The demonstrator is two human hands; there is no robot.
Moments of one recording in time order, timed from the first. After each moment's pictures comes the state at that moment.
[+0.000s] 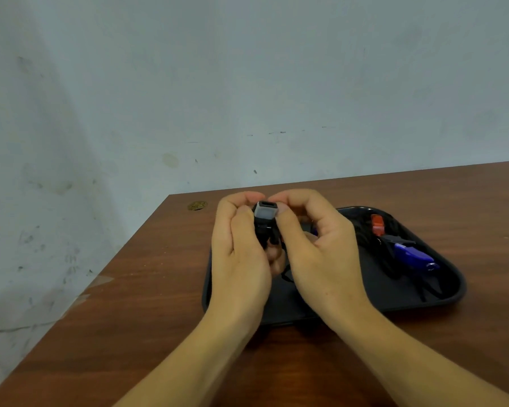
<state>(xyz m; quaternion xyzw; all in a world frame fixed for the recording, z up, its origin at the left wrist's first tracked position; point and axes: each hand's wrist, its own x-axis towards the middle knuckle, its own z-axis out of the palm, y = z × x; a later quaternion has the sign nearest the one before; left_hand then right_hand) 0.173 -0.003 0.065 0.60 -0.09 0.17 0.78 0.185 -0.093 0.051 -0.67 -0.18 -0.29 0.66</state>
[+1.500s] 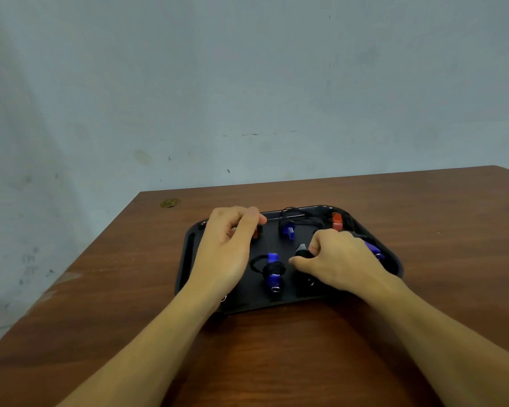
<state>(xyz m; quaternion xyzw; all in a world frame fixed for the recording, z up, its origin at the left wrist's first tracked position) 0.197 0.003 0.052 0.77 -0.13 0.14 0.60 0.209 -0.187 0.030 -0.98 0.03 -0.07 0.17</state>
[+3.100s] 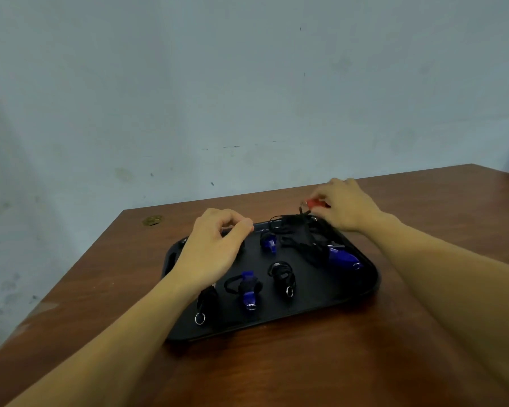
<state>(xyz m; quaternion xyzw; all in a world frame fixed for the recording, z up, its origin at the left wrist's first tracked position) 0.229 -0.007 0.073 0.86 -0.17 0.10 0.47 0.297 -0.281 0.068 -0.98 -0.03 -0.15 0.13</state>
